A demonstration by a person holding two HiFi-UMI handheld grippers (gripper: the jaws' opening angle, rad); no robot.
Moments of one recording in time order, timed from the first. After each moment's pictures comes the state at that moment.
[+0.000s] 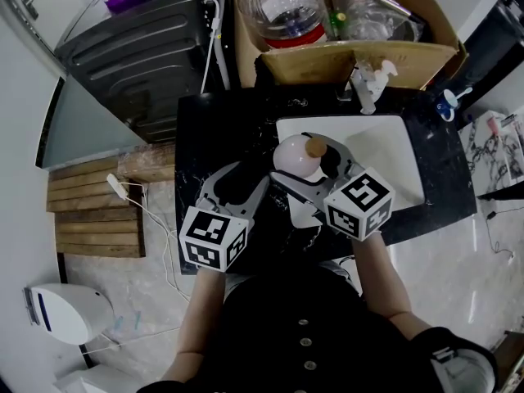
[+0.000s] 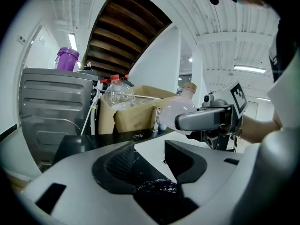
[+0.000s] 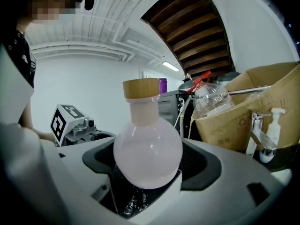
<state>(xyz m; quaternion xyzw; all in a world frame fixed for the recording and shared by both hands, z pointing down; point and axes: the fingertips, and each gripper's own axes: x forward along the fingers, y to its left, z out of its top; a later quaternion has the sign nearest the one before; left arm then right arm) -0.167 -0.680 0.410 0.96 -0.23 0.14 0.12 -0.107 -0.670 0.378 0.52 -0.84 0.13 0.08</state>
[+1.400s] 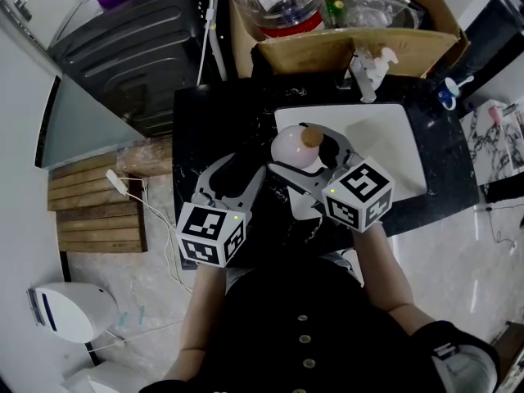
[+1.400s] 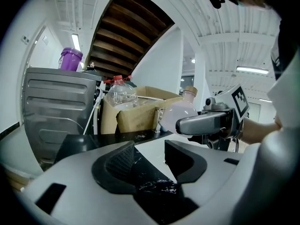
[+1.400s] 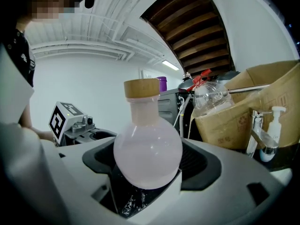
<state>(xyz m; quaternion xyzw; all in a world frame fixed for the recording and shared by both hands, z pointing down) -0.170 -0.685 0.410 0.95 -0.24 0.13 0.13 -0.106 -0.673 0.385 0.52 -0.84 0.13 0.08</state>
